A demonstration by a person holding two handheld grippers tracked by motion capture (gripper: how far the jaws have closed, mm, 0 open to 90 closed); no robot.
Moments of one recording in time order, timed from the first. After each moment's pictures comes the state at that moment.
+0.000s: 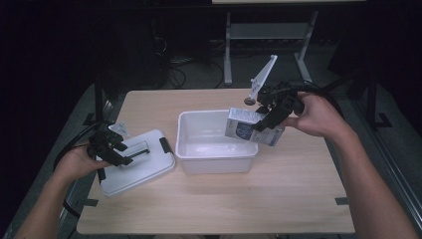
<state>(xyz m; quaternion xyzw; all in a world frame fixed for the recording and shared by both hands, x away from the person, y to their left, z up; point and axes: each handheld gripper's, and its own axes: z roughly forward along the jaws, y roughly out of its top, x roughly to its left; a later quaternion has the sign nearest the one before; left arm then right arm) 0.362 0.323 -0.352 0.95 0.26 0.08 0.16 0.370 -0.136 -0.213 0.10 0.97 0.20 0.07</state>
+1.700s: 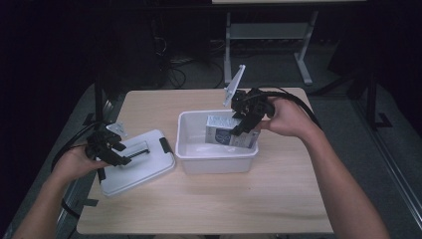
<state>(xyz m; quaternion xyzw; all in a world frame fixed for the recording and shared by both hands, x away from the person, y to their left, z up) 0.361 0.327 -0.352 0.95 0.26 0.08 0.16 0.385 -0.083 -0.241 0.05 0.98 0.20 0.05</state>
